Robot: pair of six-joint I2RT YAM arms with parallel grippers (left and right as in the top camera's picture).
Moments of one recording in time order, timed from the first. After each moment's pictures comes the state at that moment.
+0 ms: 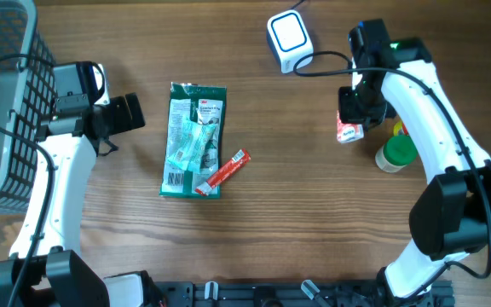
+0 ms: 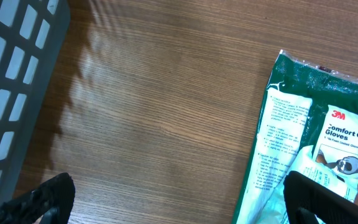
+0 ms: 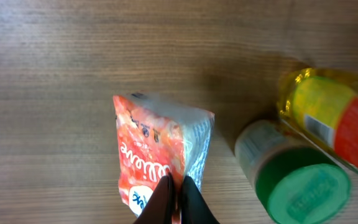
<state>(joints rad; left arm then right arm) 0.14 1.48 1.12 -0.67 -0.04 -0.11 0.18 1.86 1.58 -1.23 0.08 0.17</state>
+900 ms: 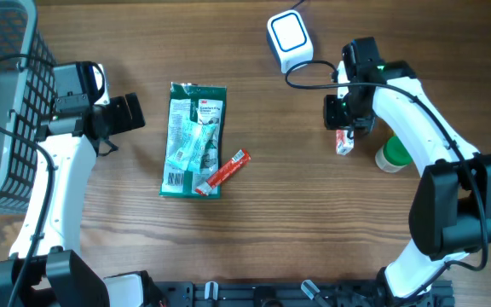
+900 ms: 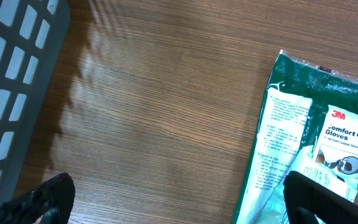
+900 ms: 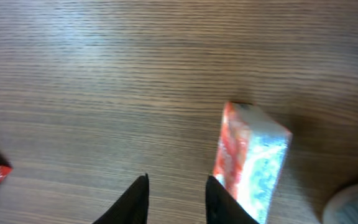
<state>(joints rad) 0.14 1.48 1.12 -0.67 -0.04 -0.11 0.19 1.86 1.40 -0.94 -0.12 0.19</state>
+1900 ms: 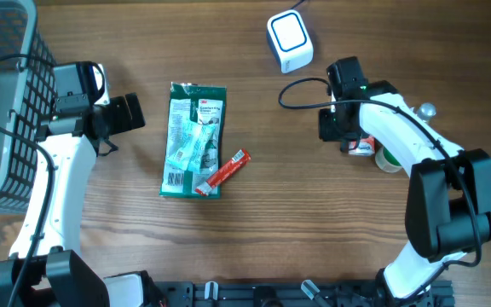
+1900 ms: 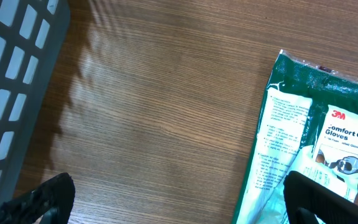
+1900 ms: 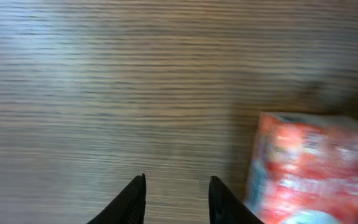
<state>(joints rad) 0.14 1.48 1.12 -0.67 -0.04 -0.11 0.24 1.86 1.24 -0.76 0.01 0.22</state>
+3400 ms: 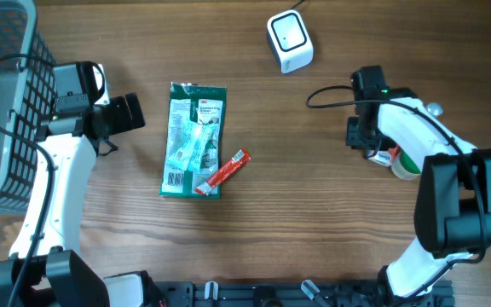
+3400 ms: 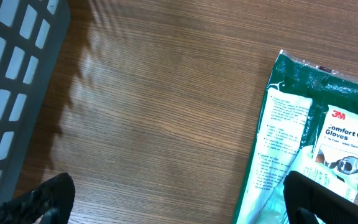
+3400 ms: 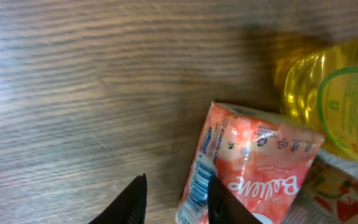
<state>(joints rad) 0.14 1.48 1.12 -0.67 -0.04 -0.11 0.11 1.86 1.16 -0.79 0.24 0.24</state>
